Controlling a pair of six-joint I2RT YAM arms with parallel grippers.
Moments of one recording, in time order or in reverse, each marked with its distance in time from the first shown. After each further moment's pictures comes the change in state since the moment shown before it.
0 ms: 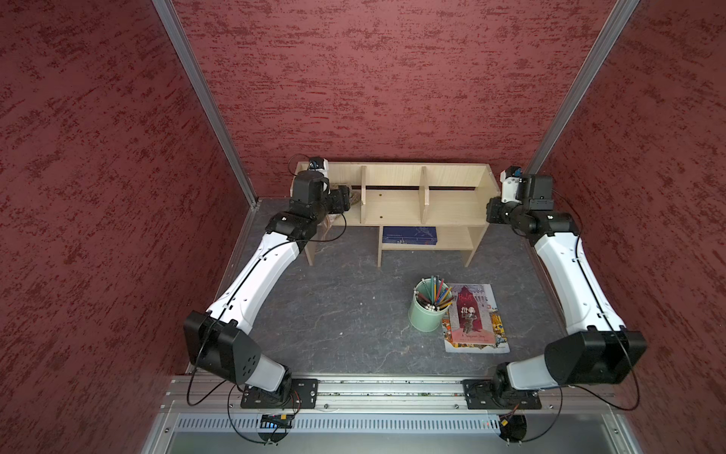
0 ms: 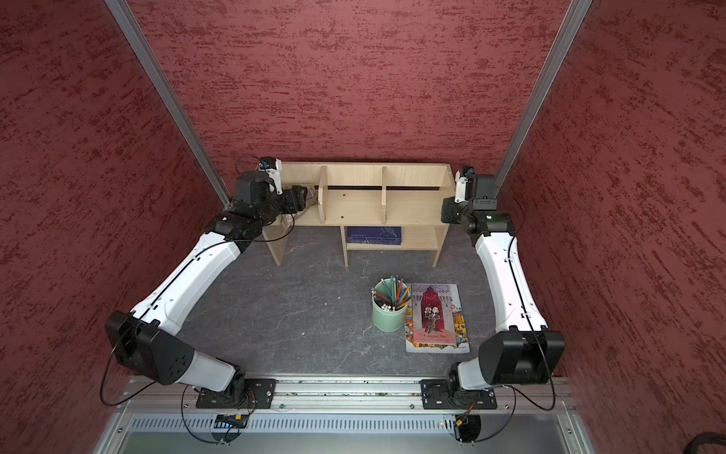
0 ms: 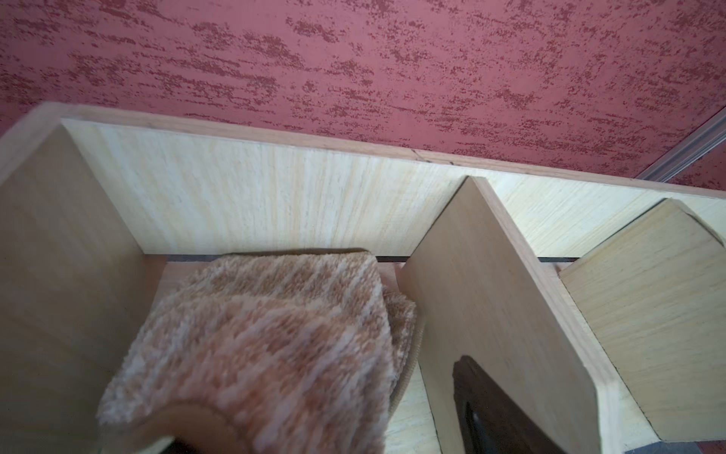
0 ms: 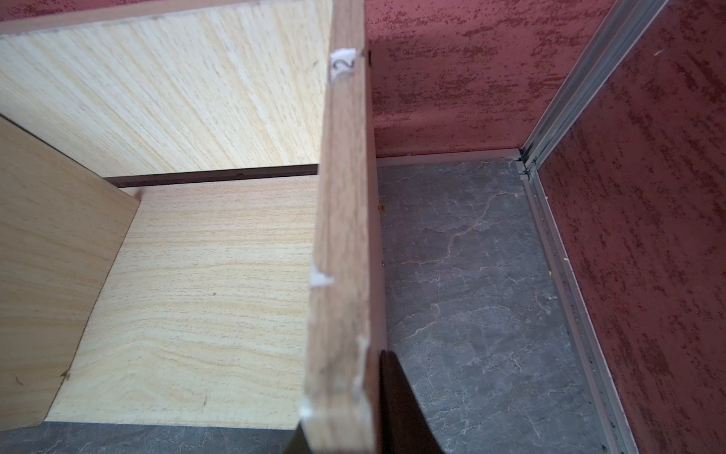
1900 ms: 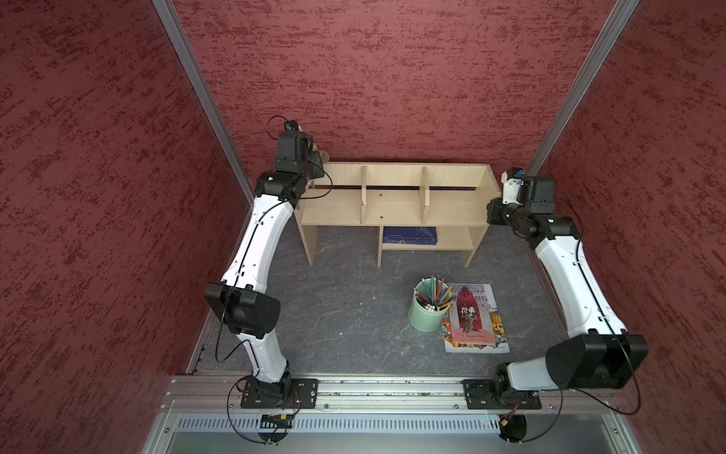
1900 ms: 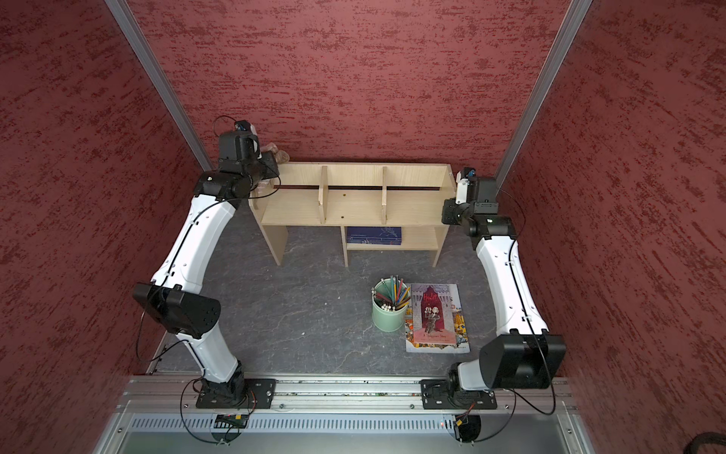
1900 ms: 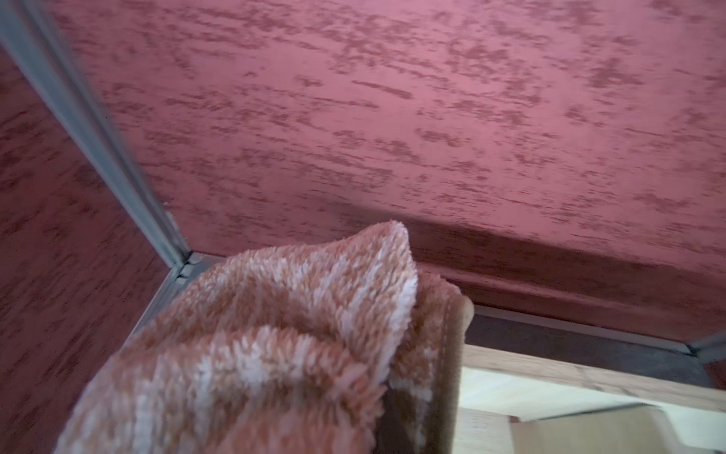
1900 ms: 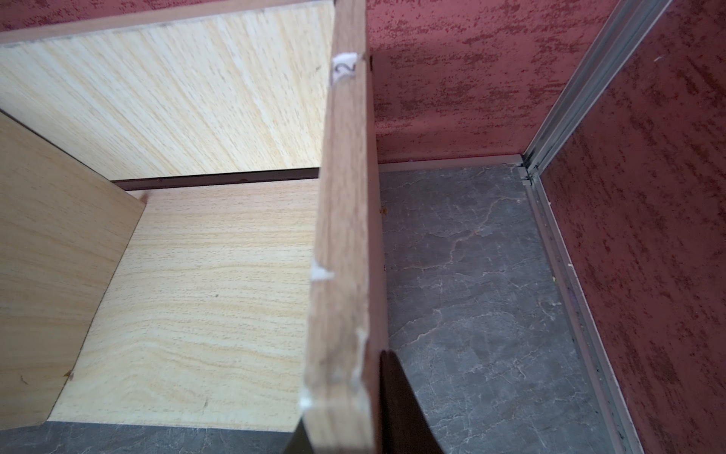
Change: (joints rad) left arm 0.145 0.288 0.570 -0.322 -0.164 0.019; right arm -0.011 -0.026 -0.046 0.046 -0.018 0.000
